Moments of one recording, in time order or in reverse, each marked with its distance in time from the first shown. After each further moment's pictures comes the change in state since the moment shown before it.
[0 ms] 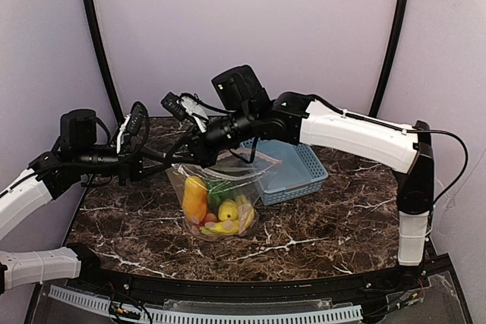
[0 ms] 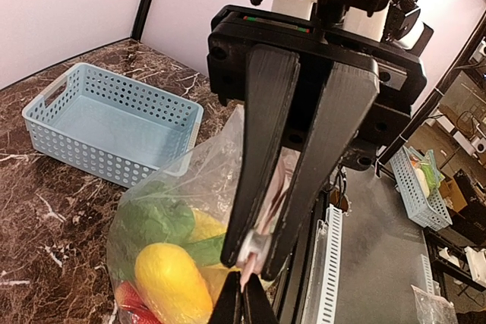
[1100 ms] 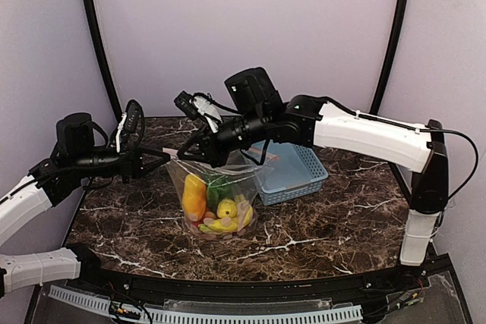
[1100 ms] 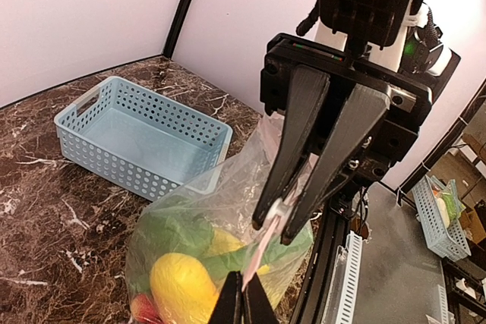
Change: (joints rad) left arm -0.013 -0.045 -0.055 0.111 -0.153 -0.100; right arm -0.018 -0.097 -0.143 0.055 0.081 -0.006
